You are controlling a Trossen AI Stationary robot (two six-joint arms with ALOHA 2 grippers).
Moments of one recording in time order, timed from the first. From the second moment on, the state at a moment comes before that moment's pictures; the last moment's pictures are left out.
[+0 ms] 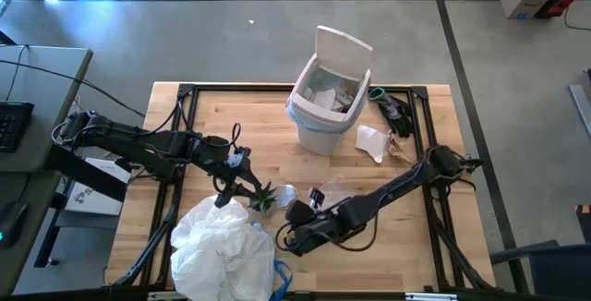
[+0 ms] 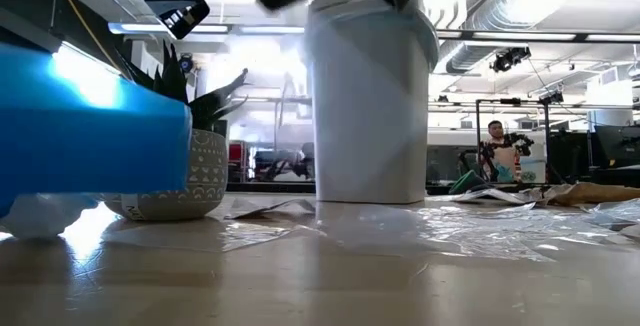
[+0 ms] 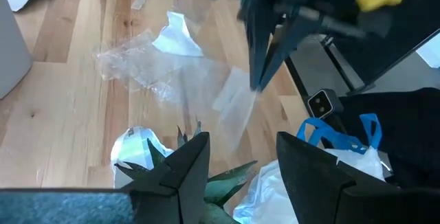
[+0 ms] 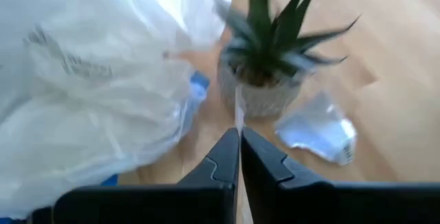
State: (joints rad) left arm -0.16 1.04 0.76 -0.28 0.22 -0.22; right arm 0.48 2.03 1.69 -0.56 0.51 0.71
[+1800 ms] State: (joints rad) left arm -0.20 1.19 0.76 -0.10 0.20 -0.26; right arm 0.01 1.51 1.69 -0.60 0.82 0.15
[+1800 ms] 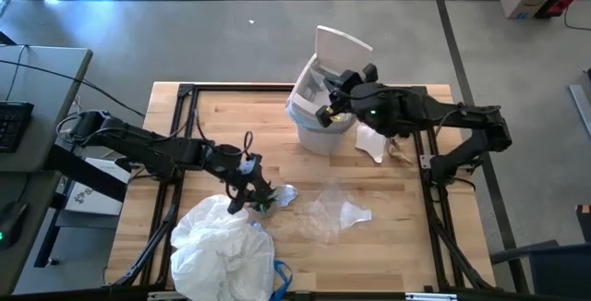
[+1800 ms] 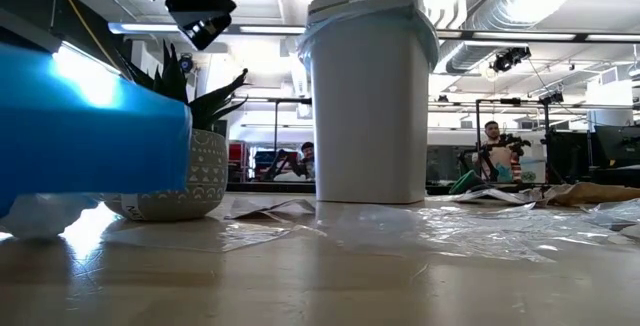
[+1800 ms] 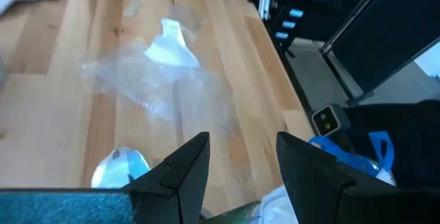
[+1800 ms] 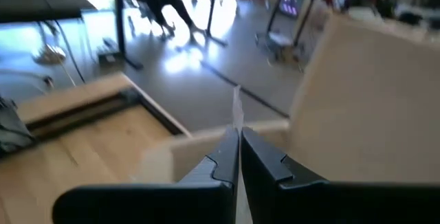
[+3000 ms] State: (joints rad) left arm -0.23 1.27 0.76 0.06 0.20 -0.33; right arm 0.18 1.52 1.69 -0.83 0.74 0.47
